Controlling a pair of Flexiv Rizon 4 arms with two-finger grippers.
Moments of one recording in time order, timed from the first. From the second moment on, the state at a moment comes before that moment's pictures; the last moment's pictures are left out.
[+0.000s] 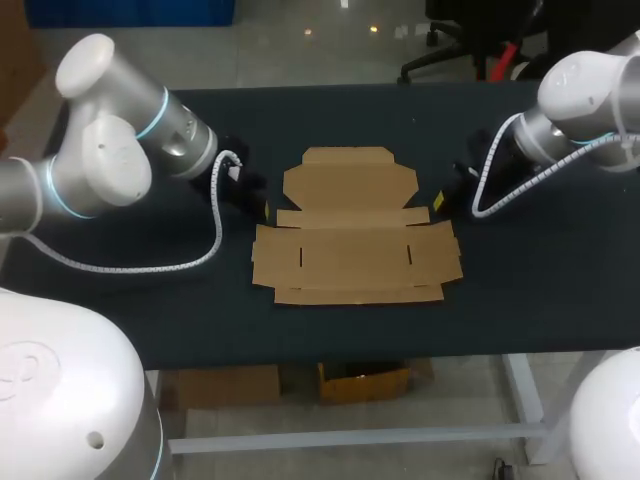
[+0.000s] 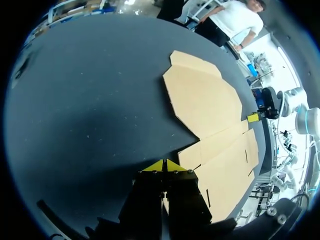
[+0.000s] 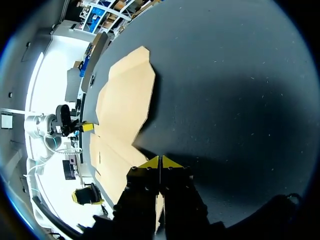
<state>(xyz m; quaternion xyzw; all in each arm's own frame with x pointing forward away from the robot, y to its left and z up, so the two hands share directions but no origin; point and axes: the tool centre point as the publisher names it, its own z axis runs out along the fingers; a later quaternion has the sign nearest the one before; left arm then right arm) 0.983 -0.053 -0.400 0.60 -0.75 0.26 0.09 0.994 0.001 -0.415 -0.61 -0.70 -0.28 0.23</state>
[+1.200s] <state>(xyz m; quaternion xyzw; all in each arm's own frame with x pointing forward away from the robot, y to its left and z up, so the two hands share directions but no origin) 0.984 -0.061 -0.411 0.59 -0.75 0.27 0.11 0.987 0.010 -0.423 -0.60 -0.70 -0.29 0.24</state>
